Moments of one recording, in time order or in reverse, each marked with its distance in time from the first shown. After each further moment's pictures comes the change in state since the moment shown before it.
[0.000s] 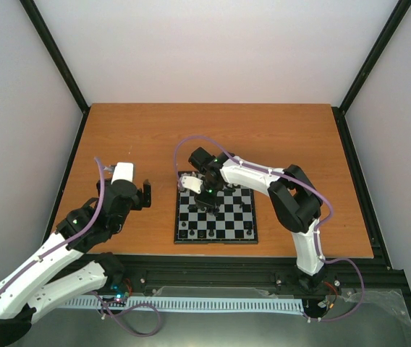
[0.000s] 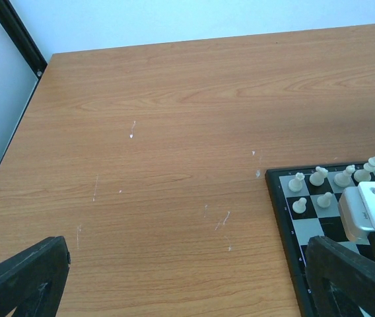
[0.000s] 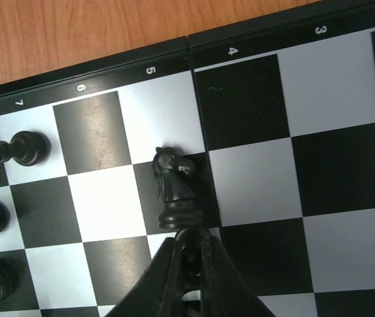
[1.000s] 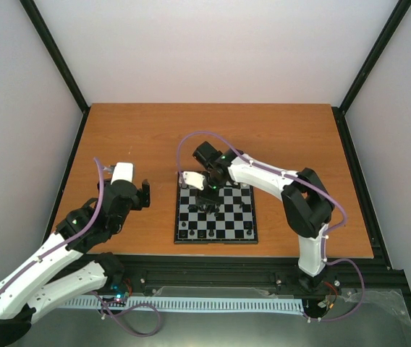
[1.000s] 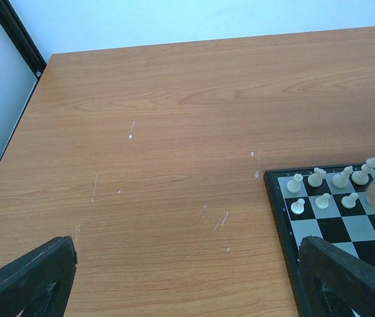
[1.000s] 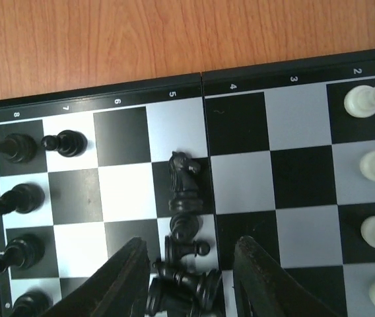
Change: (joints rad) left arm -0.003 -0.003 0.000 0.000 -0.003 -0.007; right arm -0.016 -0.111 -0.032 0.012 -0.019 -0.089
